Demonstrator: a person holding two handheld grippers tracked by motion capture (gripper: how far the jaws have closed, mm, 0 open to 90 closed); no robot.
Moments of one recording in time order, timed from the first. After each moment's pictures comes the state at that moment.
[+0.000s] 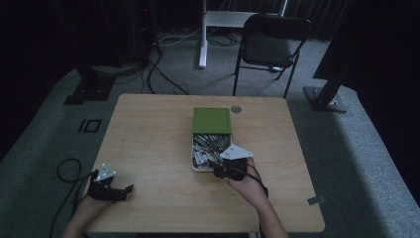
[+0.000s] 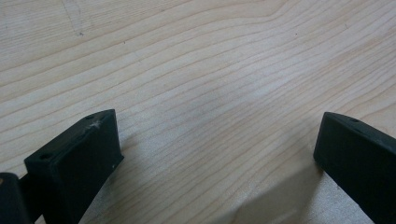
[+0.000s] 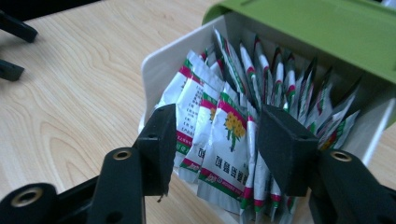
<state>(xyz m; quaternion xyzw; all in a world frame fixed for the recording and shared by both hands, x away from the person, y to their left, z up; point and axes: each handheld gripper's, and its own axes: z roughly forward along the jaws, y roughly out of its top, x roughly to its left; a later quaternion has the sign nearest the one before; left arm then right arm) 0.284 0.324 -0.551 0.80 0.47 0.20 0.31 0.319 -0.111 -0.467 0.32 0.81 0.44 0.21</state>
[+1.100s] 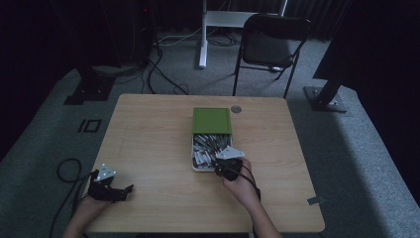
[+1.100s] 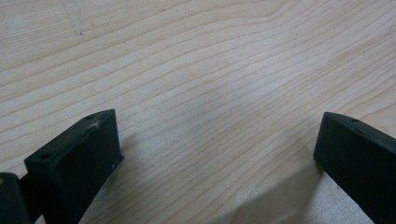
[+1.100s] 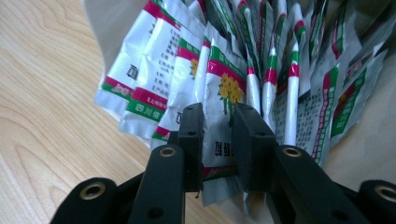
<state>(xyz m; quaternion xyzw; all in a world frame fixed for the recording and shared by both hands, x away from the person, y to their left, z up) 0.284 0.324 -0.551 0.80 0.47 0.20 0.31 0.331 -0.103 -0.496 0.37 0.82 0.38 0.21</state>
